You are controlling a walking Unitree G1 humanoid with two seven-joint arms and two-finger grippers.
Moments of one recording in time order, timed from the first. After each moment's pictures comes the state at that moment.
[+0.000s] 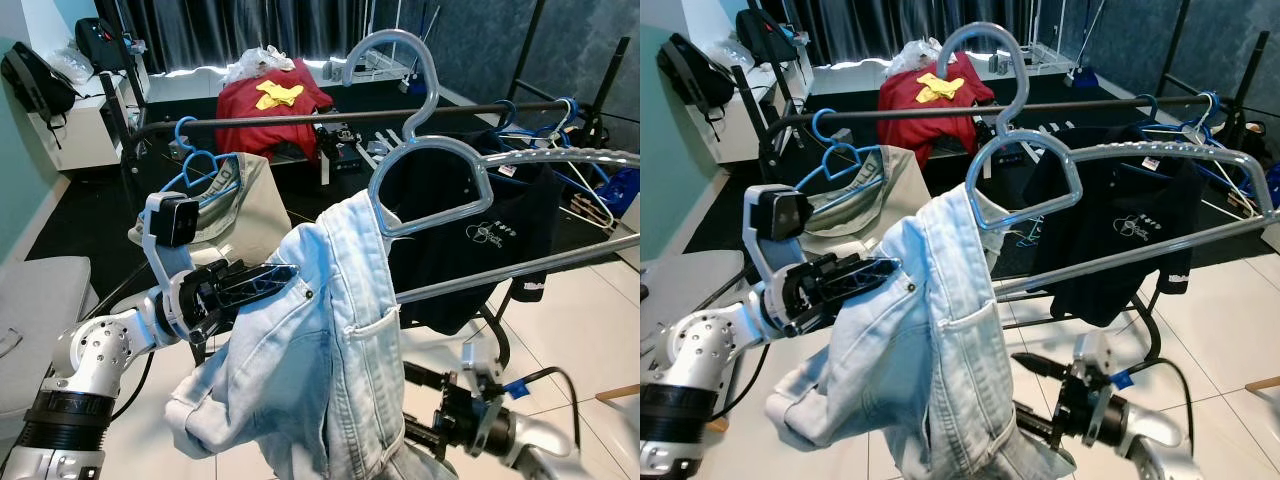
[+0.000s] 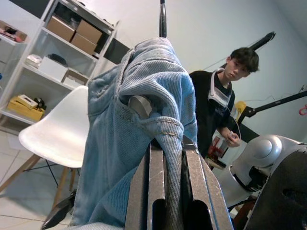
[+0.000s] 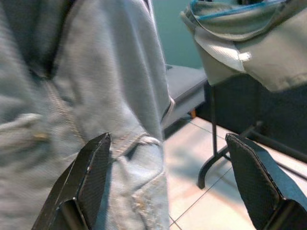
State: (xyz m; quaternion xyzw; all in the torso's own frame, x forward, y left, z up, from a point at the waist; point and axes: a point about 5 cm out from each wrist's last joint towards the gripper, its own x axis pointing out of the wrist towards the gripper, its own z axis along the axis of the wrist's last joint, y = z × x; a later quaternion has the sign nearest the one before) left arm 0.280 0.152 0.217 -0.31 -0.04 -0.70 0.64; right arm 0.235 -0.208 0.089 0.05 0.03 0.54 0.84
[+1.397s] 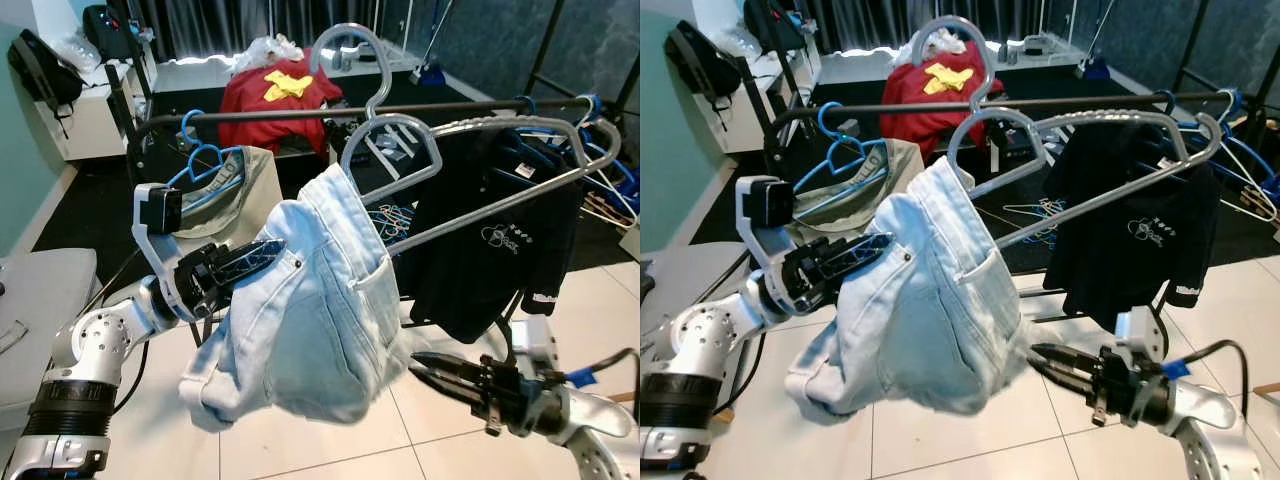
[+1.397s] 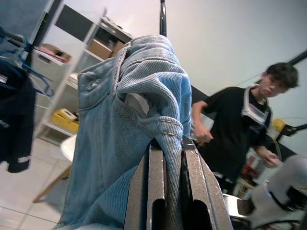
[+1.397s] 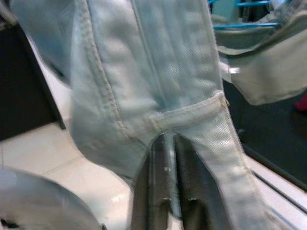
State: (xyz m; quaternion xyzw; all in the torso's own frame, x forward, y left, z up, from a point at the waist) left arm 0.295 0.160 0.216 -0.31 -0.06 -0.65 0.69; right arm 0.238 -0.234 0.120 -0.04 0.01 0.51 0.86
